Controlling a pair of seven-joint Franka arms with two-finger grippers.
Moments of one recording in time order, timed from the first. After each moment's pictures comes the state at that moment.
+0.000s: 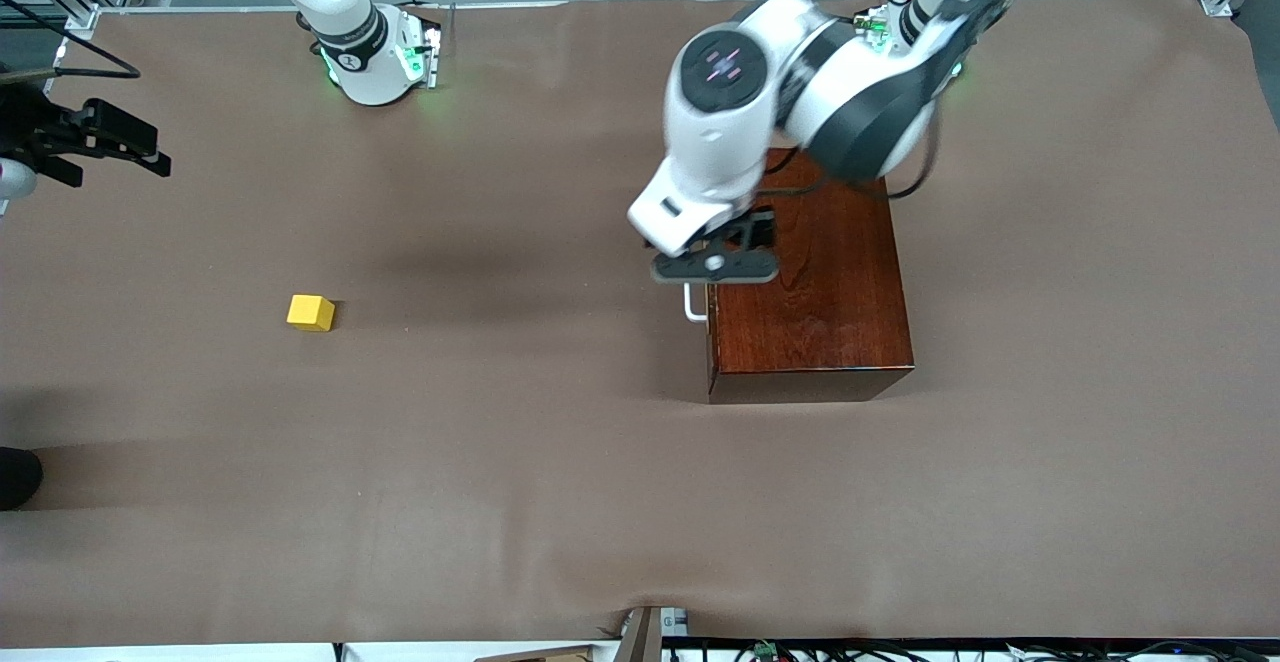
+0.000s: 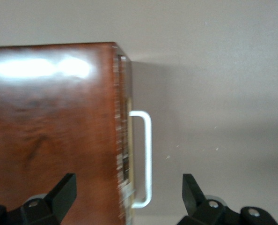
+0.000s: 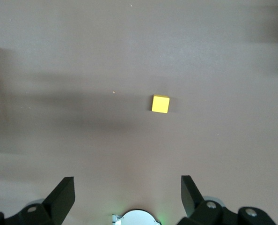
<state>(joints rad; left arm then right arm) -0.52 0.55 -0.31 -1.27 0.18 1.76 -0.82 -0.08 0.00 0.06 -1.48 0.05 1.37 -0.09</state>
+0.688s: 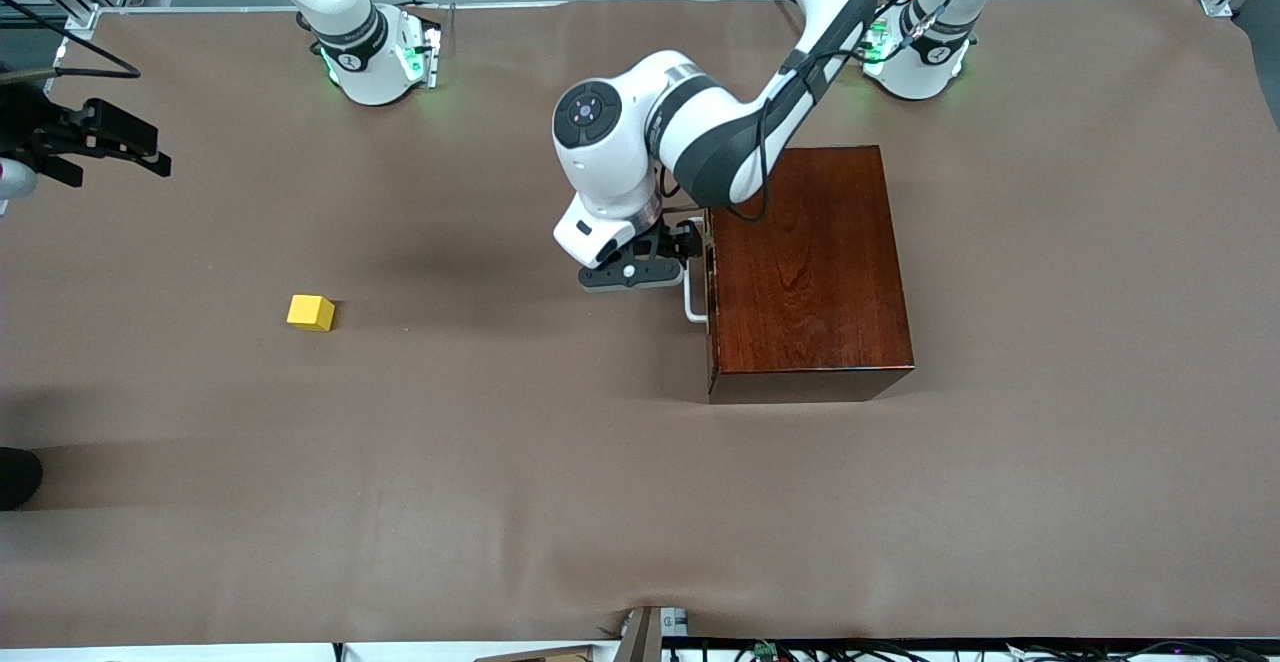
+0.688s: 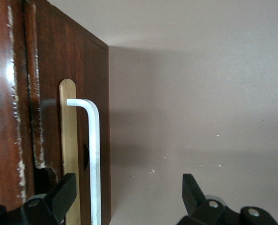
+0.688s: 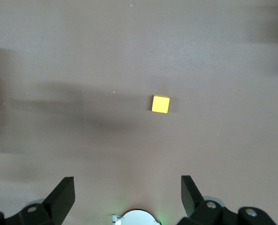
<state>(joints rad) -0.80 0.70 -0.07 -1.23 0.18 1.82 -0.93 -0.08 0.00 0.06 -1.48 0.05 1.37 -0.09</state>
